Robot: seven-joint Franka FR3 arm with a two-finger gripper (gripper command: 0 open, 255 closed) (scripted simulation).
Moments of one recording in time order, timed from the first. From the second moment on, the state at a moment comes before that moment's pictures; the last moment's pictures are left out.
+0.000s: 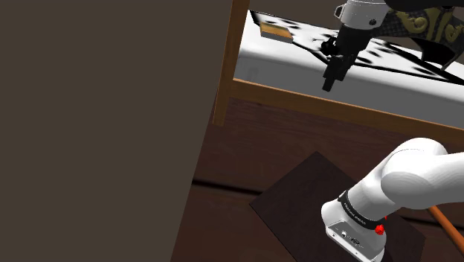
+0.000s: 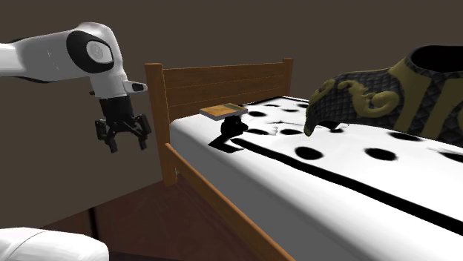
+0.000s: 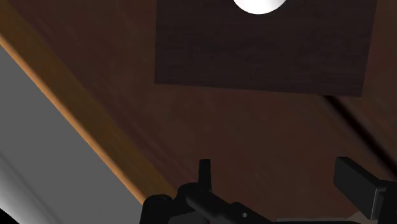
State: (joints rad) arm 0.00 -0.74 0.06 -2.37 -0.09 1.51 -0.04
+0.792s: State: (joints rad) arm -0.12 -0.45 -0.07 -2.09 -0.10 1.57 -0.01
